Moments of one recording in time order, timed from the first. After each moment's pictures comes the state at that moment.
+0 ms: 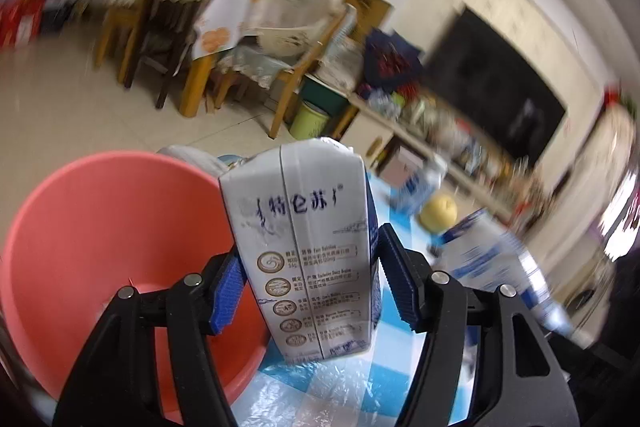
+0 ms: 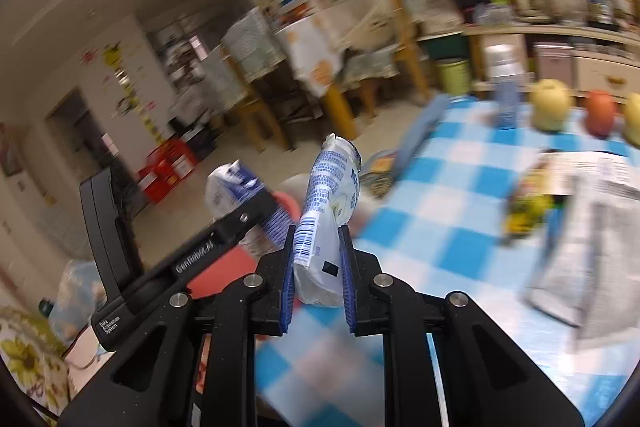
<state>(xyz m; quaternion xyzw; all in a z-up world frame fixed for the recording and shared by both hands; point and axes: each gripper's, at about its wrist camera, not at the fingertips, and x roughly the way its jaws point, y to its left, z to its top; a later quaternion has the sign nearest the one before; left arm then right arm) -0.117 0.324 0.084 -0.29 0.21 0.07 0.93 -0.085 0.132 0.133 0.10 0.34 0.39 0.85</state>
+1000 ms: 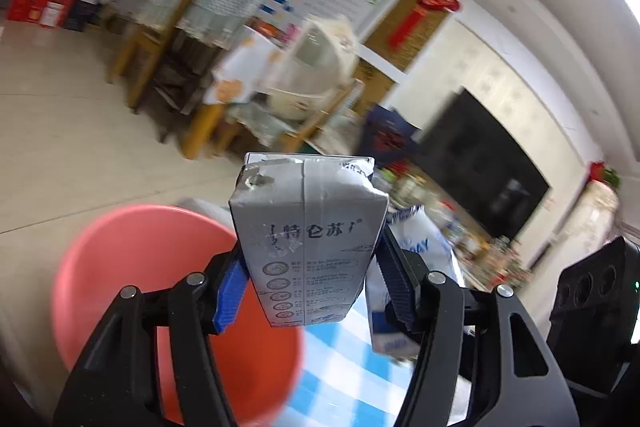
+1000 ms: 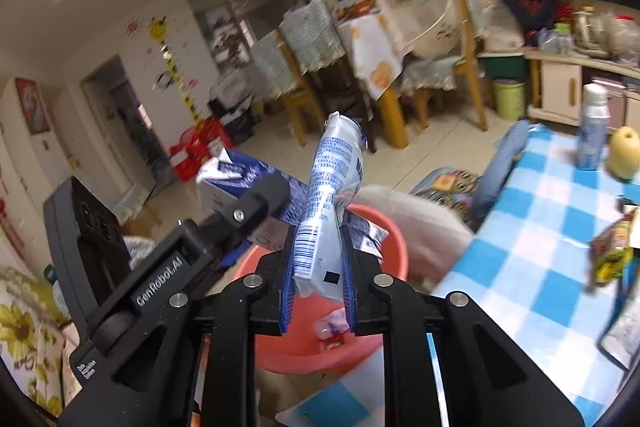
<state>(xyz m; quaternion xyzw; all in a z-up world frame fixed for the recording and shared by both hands) -0.171 0.361 0.098 -0.33 0.10 0.10 0.93 -0.105 0.223 0.146 0.05 0.31 0.46 0.83</state>
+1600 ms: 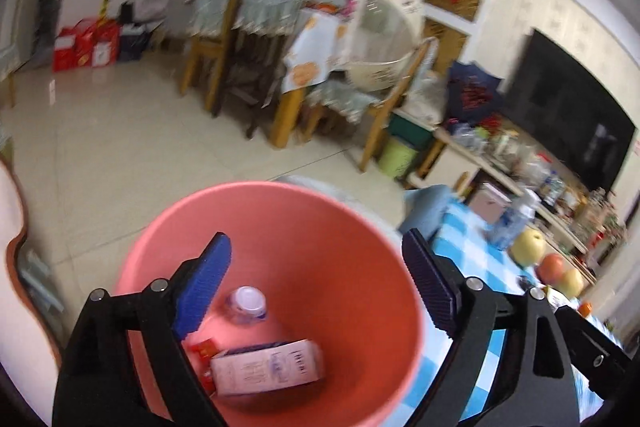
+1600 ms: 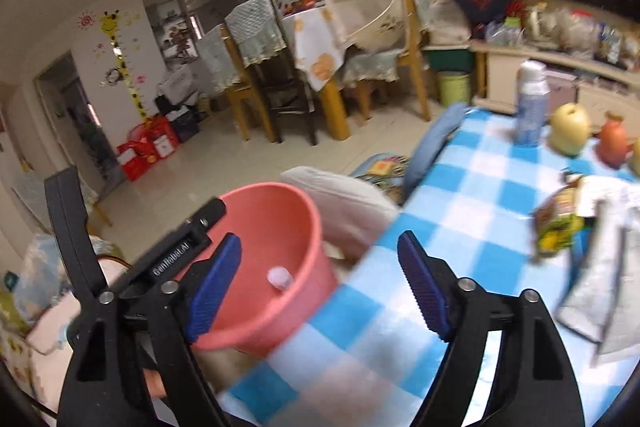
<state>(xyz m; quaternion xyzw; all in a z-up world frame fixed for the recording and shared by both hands) -0.136 0.364 0.075 -0.23 0.19 0.23 0.93 -0.110 0.175 0.121 0.03 0.31 0.35 0.88</state>
